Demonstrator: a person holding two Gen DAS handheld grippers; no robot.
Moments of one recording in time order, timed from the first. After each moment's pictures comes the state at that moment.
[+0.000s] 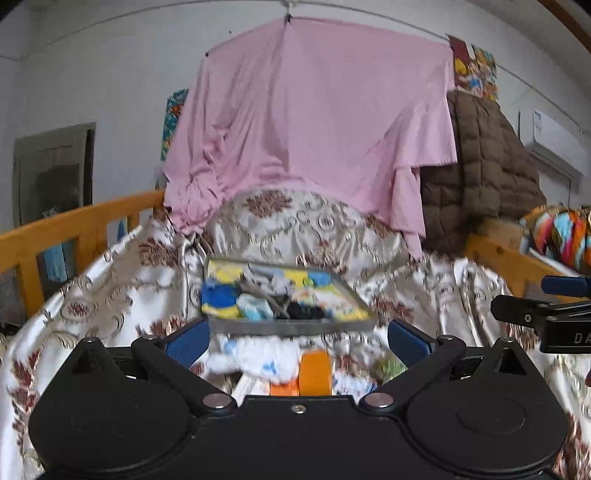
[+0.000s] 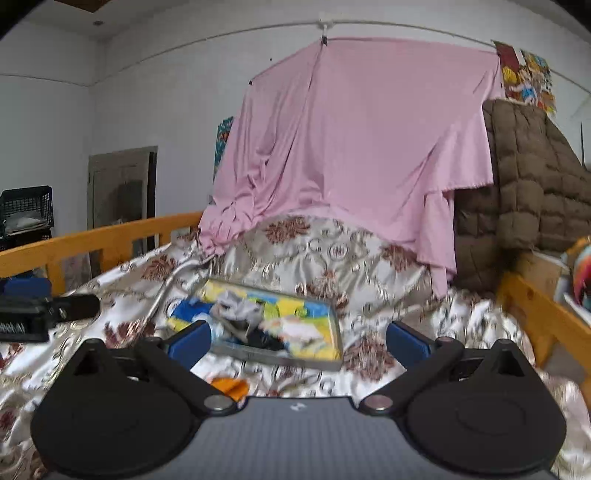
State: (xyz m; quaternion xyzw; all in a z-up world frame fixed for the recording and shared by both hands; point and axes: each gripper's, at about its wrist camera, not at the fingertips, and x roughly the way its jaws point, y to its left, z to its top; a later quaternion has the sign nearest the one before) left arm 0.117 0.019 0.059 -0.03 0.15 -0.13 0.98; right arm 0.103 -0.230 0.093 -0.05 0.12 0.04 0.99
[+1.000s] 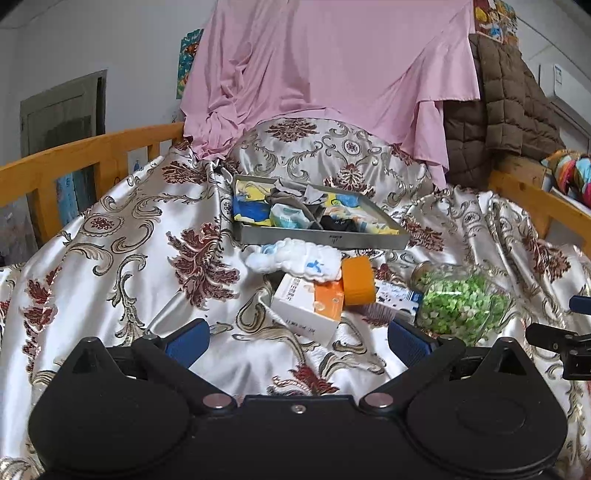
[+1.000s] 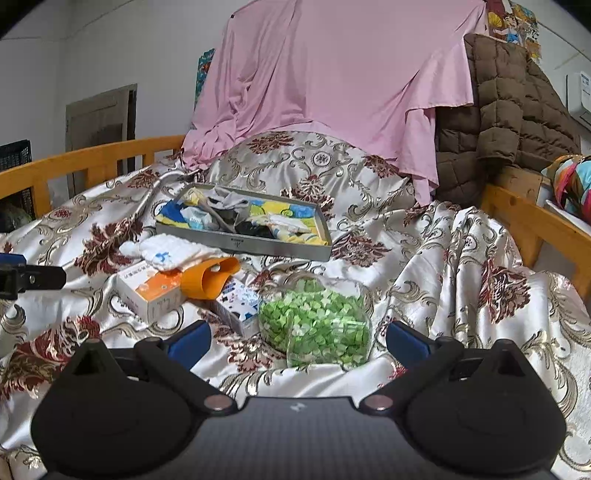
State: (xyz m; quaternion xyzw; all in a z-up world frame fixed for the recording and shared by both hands) left arm 0.113 0.057 -0.008 -0.02 0.24 -0.11 0.96; right arm 0.068 -0.226 -0.008 -0.05 0.22 0.01 0.97
